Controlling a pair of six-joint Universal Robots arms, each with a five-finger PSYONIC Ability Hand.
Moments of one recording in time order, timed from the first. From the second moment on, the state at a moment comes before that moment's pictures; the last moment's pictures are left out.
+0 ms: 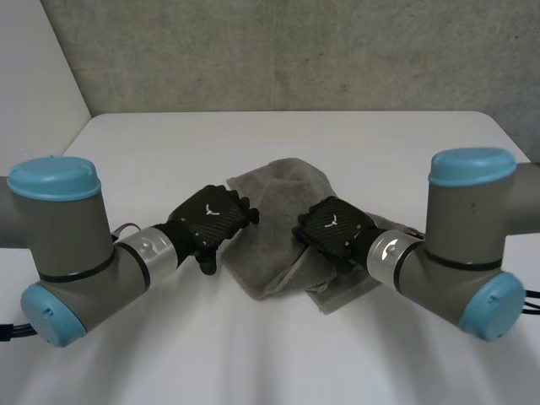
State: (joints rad) left arm 4.31 -2.05 -1.54 3.22 -1.13 3.71; right arm 2.05 -0.99 1.38 0.09 1.18 2.39; left_hand 0.39 0.39 0.39 0.39 0.22; right_hand 0.43 0.43 0.44 0.45 0.25
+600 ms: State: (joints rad) left arm 4.31 -2.06 -1.60 3.36 -1.12 3.60; right arm 2.04 -1.08 1.38 -0.09 1.26 2.79; left_hand 0.39 0.39 0.39 0.39 0.22; right_hand 1.31 1.28 1.30 1.30 1.12
